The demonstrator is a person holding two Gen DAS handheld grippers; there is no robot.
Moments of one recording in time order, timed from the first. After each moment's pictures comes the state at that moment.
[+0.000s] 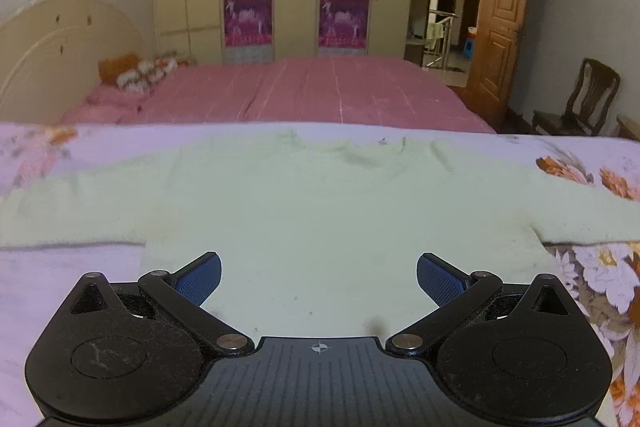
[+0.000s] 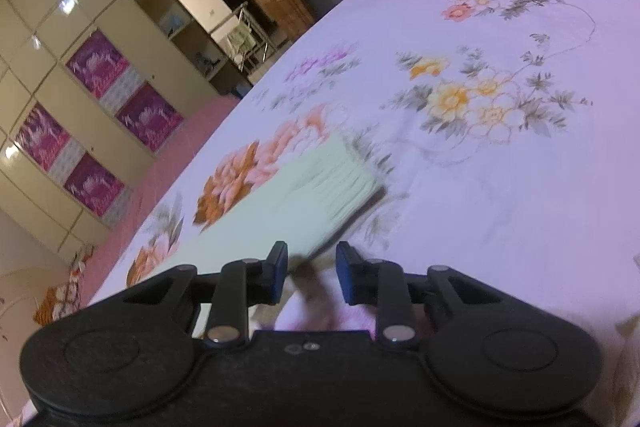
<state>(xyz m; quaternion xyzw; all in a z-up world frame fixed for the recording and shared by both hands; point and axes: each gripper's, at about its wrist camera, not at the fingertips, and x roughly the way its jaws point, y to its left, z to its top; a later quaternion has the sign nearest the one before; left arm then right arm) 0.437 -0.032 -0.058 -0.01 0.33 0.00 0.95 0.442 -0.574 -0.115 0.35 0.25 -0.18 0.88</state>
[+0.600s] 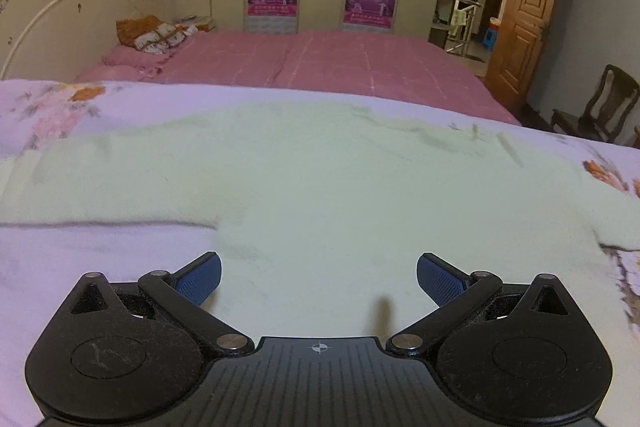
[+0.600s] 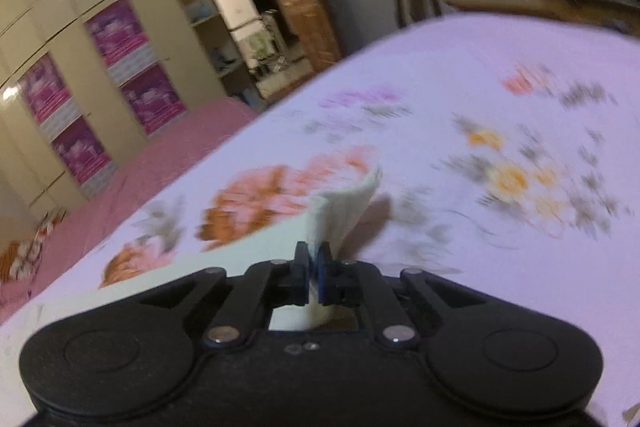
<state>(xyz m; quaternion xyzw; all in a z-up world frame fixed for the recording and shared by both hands) 0.469 0.049 -0.079 -0.04 0.36 0.01 0.93 0.486 -0.526 -0.079 0.21 0.26 -0.17 0.93</state>
